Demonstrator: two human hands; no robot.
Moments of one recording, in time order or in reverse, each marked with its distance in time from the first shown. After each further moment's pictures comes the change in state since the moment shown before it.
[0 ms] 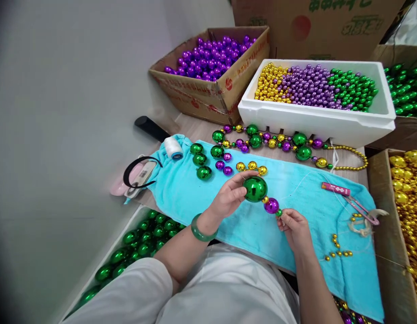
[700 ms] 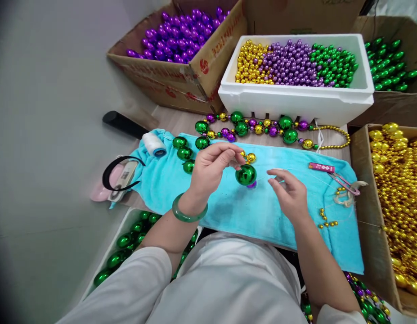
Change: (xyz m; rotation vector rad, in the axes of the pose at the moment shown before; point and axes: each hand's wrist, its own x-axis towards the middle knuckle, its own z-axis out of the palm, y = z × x) left_hand 0.028 0.049 0.029 0.342 0.125 0.256; right_hand -0.006 -0.074 0.047 -0.695 0.026 -0.649
